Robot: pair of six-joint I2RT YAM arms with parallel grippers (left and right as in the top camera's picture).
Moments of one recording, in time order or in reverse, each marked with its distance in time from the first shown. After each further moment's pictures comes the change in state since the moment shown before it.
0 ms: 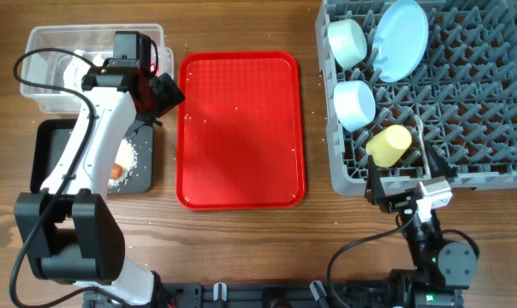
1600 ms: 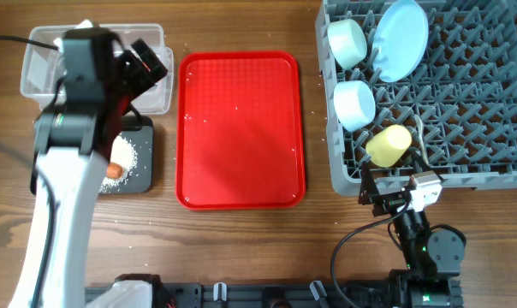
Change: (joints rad) left arm 0.000 -0.423 -0.038 0.229 0.011 0.096; right arm 0.018 -0.056 -0.048 -0.220 0.049 0.067
